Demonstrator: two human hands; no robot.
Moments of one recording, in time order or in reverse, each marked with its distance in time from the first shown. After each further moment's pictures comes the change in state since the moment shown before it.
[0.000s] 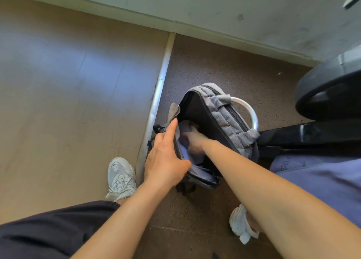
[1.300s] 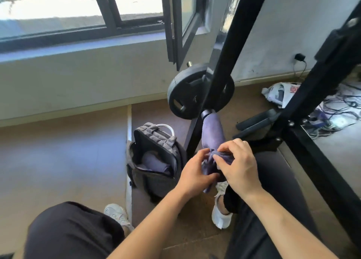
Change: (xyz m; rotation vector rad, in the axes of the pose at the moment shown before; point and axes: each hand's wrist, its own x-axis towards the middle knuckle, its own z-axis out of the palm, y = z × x) left_hand -0.175 0.162 0.127 0.007 -0.346 0.619; right_hand -0.427 0.147 -0.005 0.334 1.370 -0.221
